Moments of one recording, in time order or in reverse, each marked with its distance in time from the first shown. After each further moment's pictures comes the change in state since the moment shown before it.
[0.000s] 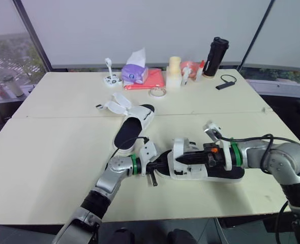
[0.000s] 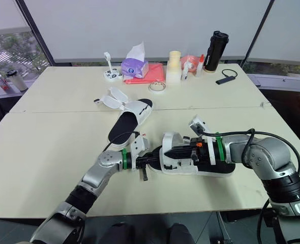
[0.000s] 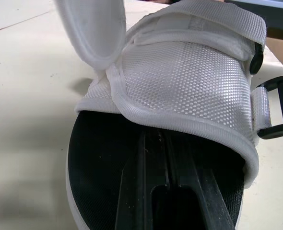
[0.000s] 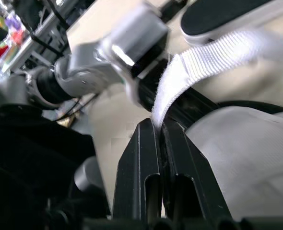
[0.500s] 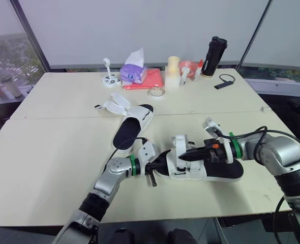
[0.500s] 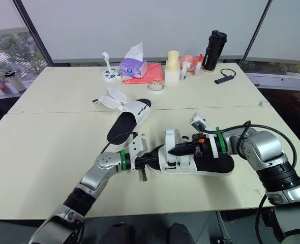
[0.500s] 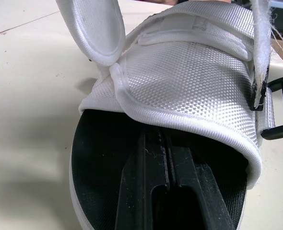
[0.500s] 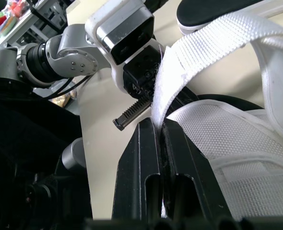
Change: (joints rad) left arm 0.011 0.006 0.004 -0.015 -0.003 0.000 0.017; right arm -0.055 0.003 0.062 0.106 -0.187 -0.102 0.203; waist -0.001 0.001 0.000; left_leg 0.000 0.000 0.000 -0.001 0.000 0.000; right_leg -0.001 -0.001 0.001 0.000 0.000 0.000
